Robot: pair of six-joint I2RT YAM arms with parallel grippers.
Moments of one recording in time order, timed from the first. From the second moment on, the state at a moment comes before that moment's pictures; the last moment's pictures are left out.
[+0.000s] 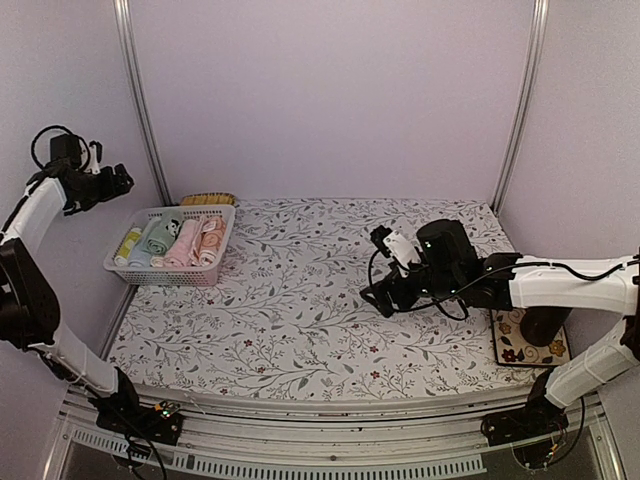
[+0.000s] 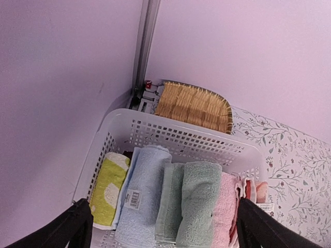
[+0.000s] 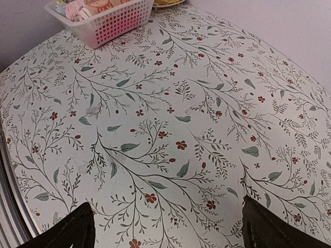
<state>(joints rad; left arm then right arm) 0.34 1.50 1.46 -0.56 0.23 -0.10 0.87 1.39 0.87 -0.08 0.05 0.02</state>
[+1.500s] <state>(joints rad) -0.66 1.06 0.57 0.13 -0.28 -0.17 0.58 0.97 0.69 -0.02 0.34 0.24</state>
